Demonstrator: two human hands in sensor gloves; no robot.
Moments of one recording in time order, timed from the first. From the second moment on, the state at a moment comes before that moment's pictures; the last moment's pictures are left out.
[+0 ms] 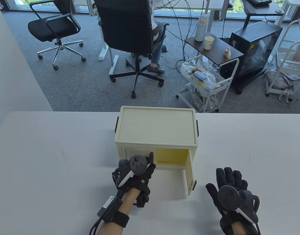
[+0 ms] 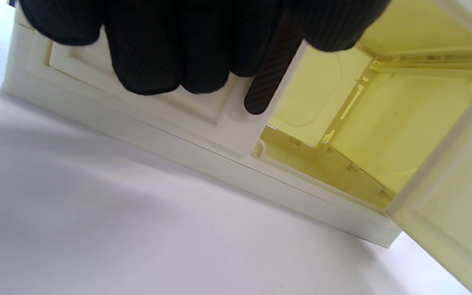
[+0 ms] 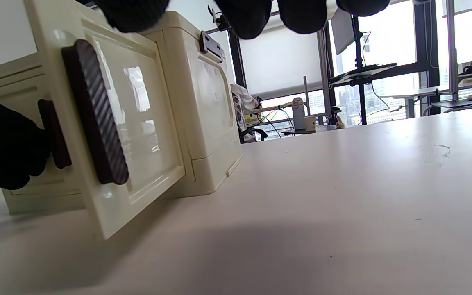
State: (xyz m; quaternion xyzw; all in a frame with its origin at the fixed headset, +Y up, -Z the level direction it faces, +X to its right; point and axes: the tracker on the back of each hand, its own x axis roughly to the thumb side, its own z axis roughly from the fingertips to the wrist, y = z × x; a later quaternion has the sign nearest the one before) left_hand -0.102 -0.727 -0.386 -0.05 -0.09 0.22 0.97; right_hand 0.224 -0.705 -0.275 0.03 -0.07 0.99 0.11
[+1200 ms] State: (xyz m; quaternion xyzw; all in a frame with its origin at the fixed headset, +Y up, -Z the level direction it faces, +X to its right) left_hand -0.222 -0.702 -0.265 0.07 -0.09 0.09 0.99; right_hand 0.208 -0.706 -0.268 0.05 -0.08 0.99 0.10
